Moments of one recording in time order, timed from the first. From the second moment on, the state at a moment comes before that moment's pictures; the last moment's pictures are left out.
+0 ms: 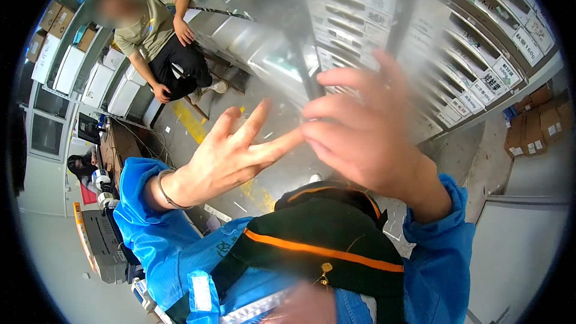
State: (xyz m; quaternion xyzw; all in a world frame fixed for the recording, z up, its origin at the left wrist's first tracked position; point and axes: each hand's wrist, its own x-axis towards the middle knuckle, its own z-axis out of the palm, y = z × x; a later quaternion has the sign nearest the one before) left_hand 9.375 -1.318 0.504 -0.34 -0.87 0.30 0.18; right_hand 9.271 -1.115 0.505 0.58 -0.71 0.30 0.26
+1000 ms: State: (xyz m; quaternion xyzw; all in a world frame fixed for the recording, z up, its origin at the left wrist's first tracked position) left_hand 9.385 -1.308 0.514 -0.31 -0.89 0.28 0.19; right_hand 9.272 -1.107 0.511 0.57 -0.71 0.30 0.29
